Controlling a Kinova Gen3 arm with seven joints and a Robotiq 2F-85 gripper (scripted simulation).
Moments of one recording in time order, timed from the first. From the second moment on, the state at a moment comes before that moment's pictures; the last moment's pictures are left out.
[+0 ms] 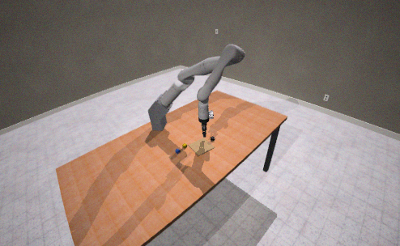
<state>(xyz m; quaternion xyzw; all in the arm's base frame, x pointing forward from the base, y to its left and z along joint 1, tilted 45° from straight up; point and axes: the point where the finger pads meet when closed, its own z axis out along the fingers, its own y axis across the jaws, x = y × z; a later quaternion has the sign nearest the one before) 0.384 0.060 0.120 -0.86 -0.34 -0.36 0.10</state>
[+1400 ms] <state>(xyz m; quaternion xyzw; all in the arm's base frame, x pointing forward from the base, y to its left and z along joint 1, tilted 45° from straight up) 0.346 0.034 0.168 -0.86 -0.34 -0.36 0.10</state>
